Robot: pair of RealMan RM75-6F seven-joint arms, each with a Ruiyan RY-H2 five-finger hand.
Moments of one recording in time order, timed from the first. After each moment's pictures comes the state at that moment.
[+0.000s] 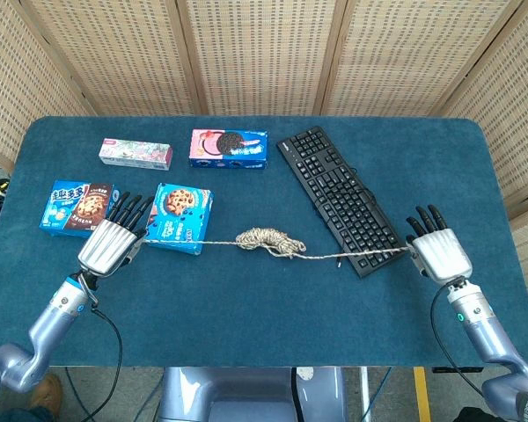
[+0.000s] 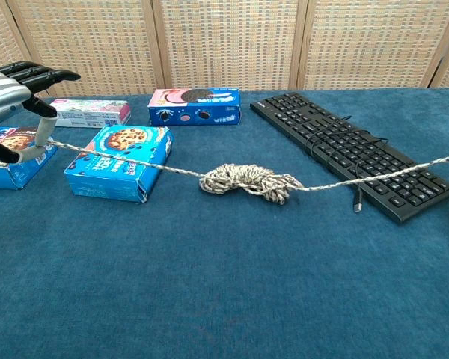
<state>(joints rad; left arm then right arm) -0.57 -1.44 -0.02 -1.23 1.57 1.28 0.25 0.49 -1.26 0.04 -1.32 -1.41 1.15 -0.29</state>
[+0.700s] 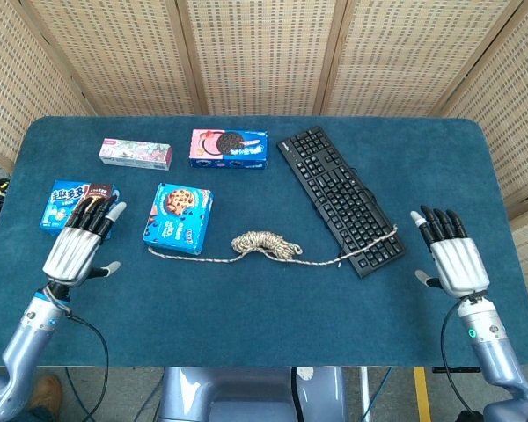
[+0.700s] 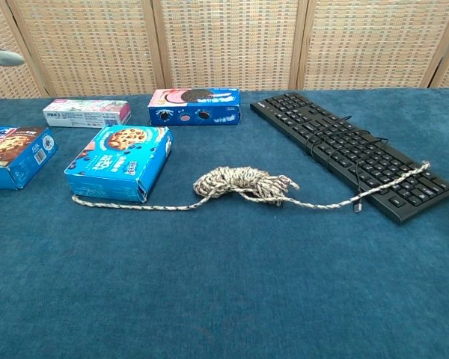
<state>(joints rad) -0.44 -1.27 -0.05 -1.53 1.44 1.34 0.11 0.37 -1.19 0.09 -1.58 -1.37 1.33 -0.21</state>
